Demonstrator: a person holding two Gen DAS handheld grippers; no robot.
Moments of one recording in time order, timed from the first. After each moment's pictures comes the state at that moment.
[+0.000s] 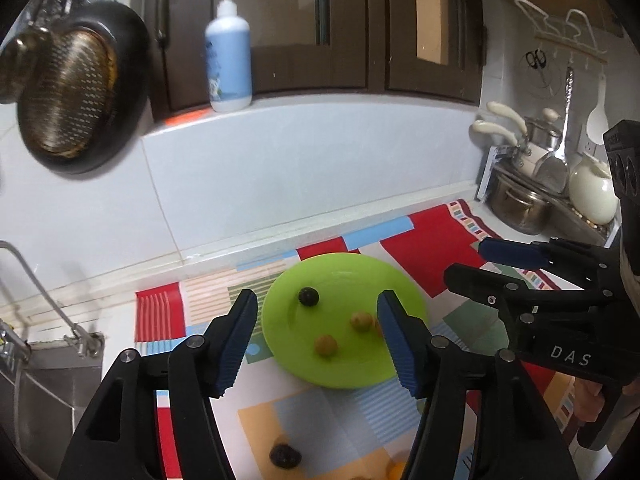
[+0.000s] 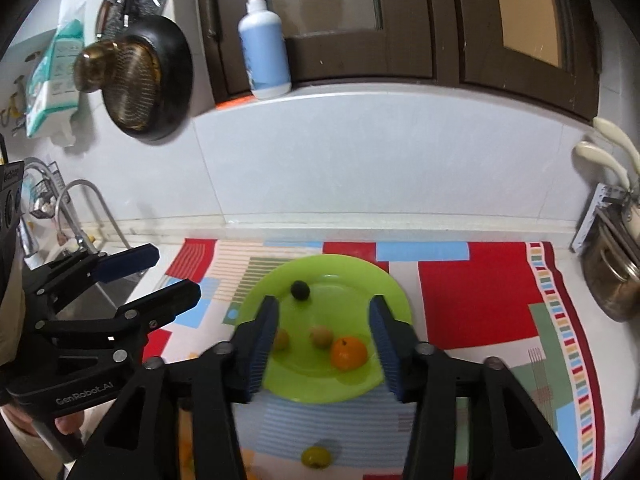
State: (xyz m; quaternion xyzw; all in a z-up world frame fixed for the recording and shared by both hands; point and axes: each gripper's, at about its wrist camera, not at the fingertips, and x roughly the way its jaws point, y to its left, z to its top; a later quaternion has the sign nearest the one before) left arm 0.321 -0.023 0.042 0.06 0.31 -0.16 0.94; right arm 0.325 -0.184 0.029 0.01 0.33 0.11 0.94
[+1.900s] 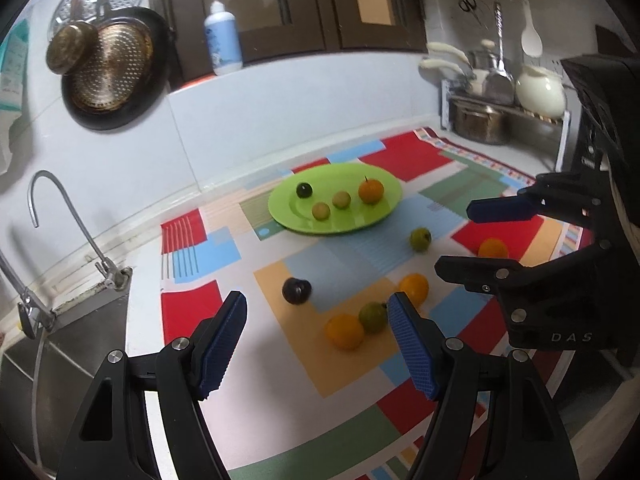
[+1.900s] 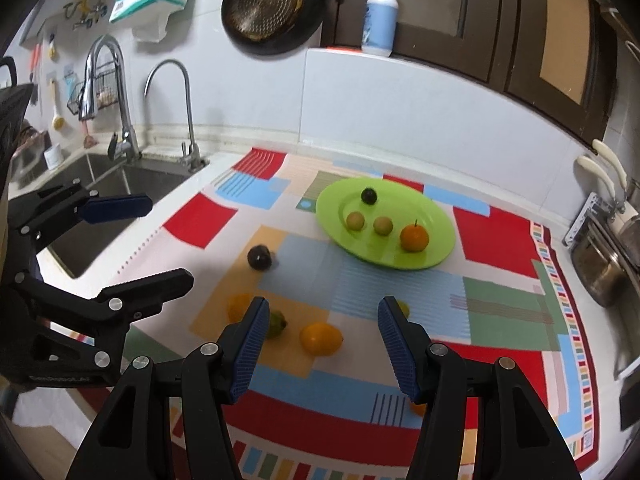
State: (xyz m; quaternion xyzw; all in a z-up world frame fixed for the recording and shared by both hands) left arm 0.164 0.025 -0.036 0.15 0.31 -0.19 0.92; right arm 0.171 -0.104 -0.033 -0.11 0.35 0.14 0.92
